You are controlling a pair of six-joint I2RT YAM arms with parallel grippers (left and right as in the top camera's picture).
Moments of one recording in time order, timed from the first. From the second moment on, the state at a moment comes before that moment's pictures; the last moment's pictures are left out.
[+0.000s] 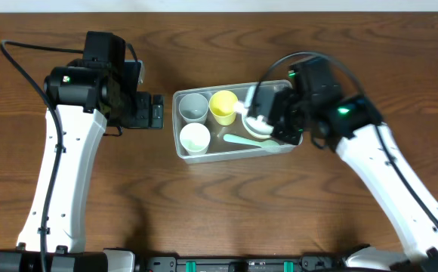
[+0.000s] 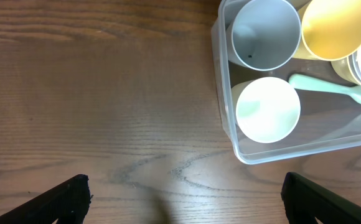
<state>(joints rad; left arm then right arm) -0.10 1.52 1.59 -1.36 0.07 -0.07 0.45 1.51 1.34 -0.90 -0.25 -0.82</state>
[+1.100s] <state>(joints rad) -0.10 1.52 1.59 -1.33 0.07 -0.07 0.47 1.64 1.34 -0.82 -0.18 -0.59</state>
